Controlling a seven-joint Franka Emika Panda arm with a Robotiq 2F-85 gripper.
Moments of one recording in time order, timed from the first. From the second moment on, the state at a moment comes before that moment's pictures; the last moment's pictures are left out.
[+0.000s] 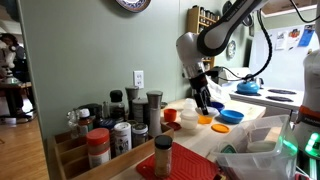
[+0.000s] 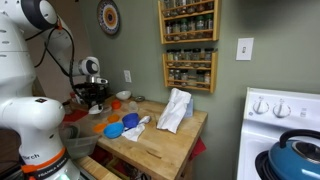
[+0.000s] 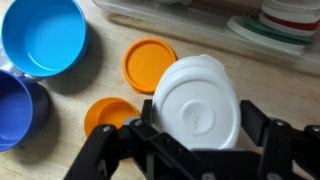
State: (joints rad) arm 0.33 0.07 0.27 -2.36 -0.02 2.07 0.31
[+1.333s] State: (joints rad) arm 0.31 0.23 0.27 -2.16 -0.04 2.07 0.13
